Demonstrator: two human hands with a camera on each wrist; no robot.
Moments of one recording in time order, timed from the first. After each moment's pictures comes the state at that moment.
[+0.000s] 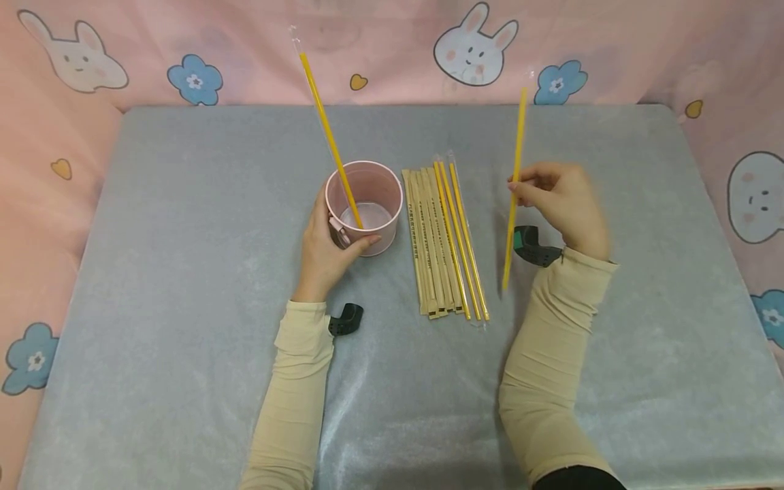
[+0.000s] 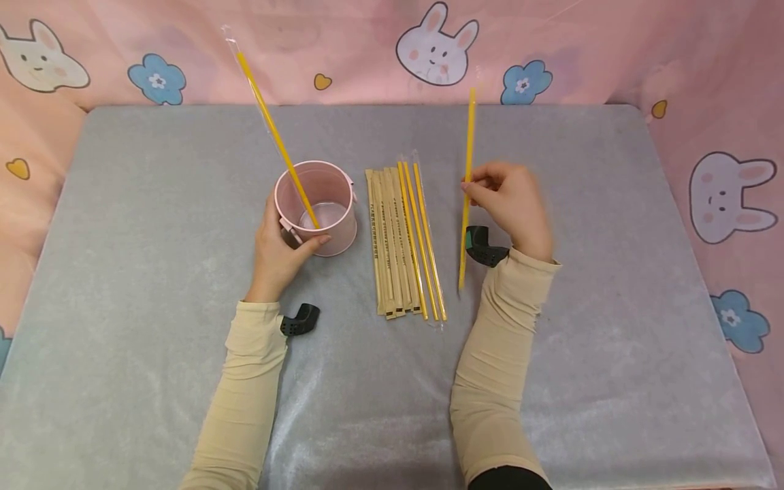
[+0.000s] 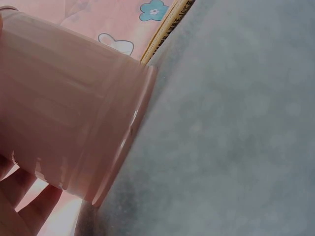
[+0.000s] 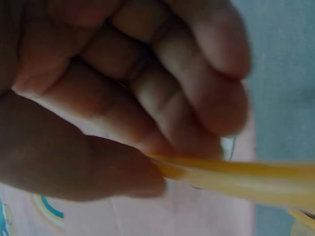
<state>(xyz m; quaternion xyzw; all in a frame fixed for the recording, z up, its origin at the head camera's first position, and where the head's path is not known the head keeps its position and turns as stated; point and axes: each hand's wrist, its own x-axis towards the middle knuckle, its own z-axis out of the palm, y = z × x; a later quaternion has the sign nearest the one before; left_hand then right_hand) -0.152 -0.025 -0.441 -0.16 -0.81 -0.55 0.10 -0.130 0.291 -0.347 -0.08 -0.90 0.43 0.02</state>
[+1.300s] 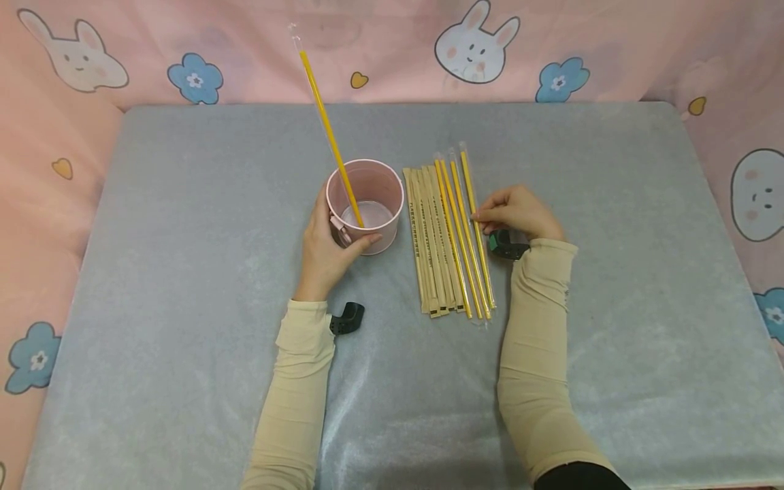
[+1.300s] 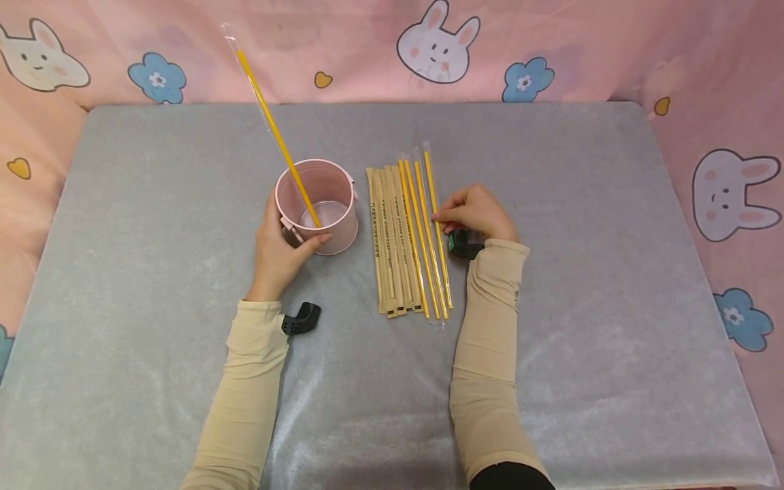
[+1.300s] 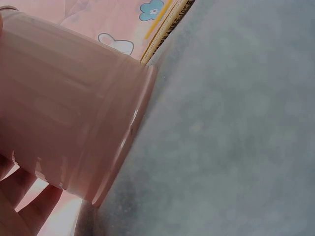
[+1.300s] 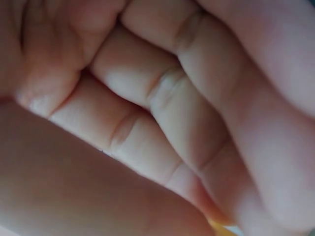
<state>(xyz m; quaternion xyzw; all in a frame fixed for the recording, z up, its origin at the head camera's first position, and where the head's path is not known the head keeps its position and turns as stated) -0.152 -0.025 -0.441 -0.15 -0.81 -0.55 0.10 -0.158 0.289 -0.408 -0.07 -0.87 0.46 -0.19</state>
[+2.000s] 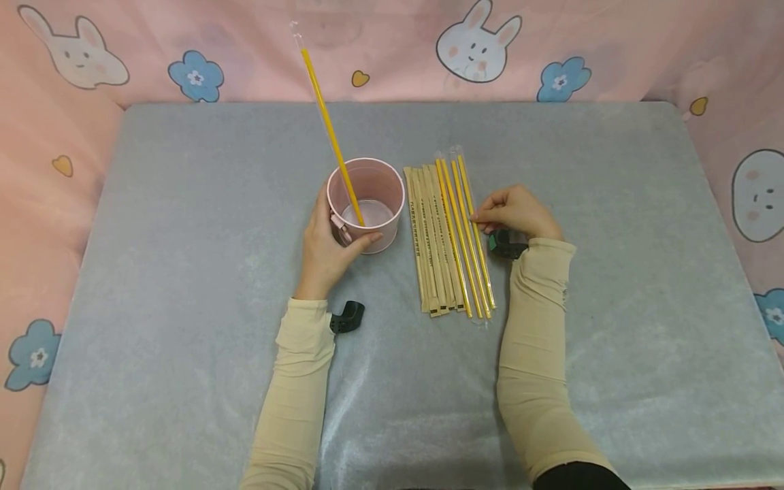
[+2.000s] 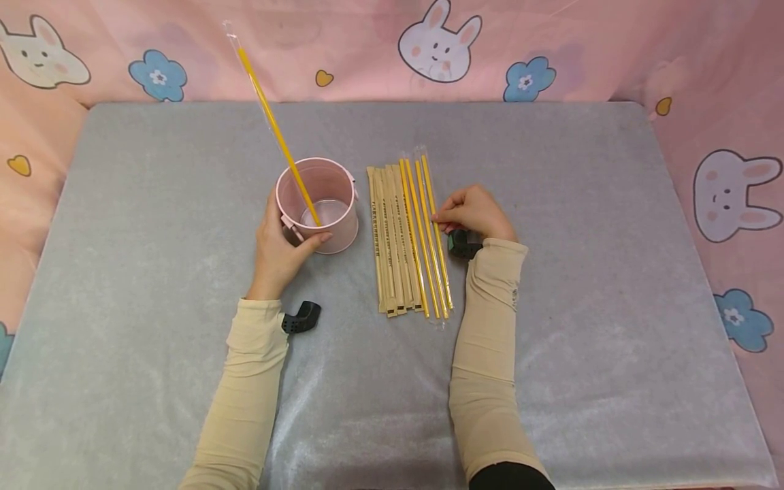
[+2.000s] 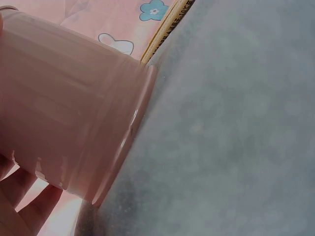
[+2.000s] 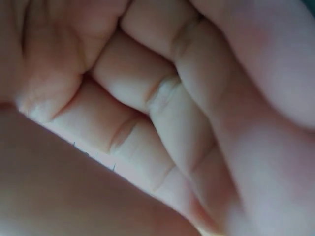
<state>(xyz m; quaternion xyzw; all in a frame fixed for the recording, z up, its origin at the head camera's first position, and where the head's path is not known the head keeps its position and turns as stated) -0.152 -0.025 -0.442 -0.15 -0.81 -0.55 0.10 -0.160 0.290 -0.411 -0.06 -0.87 0.44 -0.20</state>
